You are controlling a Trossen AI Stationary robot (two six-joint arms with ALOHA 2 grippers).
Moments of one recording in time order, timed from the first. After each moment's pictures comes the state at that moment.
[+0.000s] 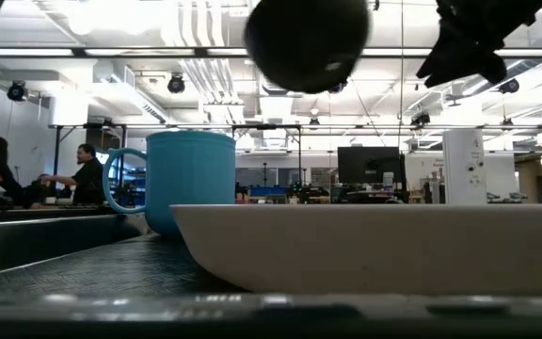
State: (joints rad) left arm -0.25 1.95 2.08 -1.01 -0.17 -0.25; right arm 0.01 0.73 0.76 -0.72 0.49 0.72
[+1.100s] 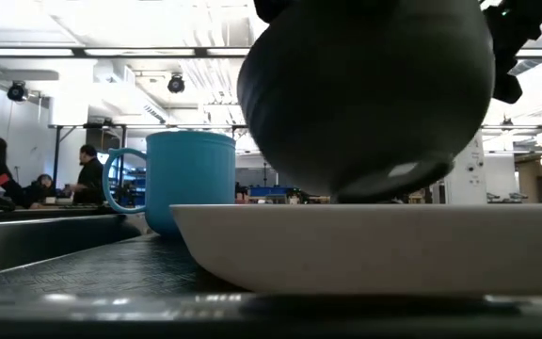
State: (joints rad) left arm -0.46 2.16 1.97 -0.78 -0.05 -0.33; right arm 0.01 0.86 0.75 -0.83 0.32 0.86
